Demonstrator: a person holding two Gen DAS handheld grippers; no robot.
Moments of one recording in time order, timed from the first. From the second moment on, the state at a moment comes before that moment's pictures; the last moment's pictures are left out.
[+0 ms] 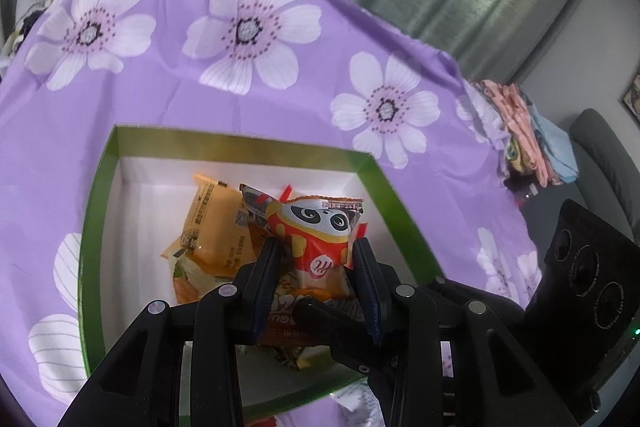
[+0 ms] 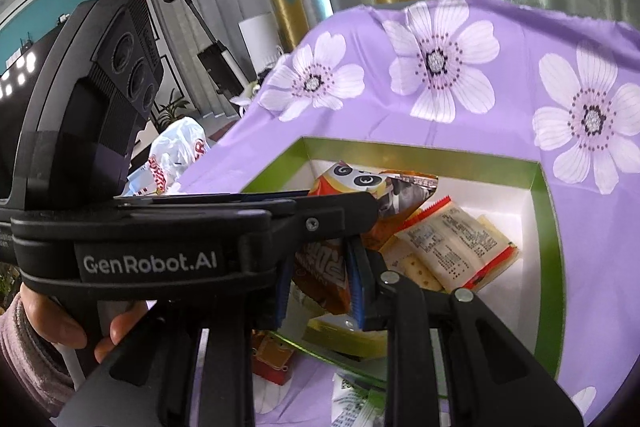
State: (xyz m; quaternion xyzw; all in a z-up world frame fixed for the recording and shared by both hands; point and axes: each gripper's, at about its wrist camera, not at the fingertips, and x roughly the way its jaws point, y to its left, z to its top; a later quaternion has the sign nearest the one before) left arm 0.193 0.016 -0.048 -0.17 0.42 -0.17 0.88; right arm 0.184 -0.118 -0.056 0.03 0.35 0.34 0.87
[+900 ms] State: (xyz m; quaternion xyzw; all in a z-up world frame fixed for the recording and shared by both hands) left arm 0.165 0.007 -0.029 -0.10 0.40 -0.12 0.90; right arm 0.169 -0.128 -0.051 0.03 0.36 0.31 0.88
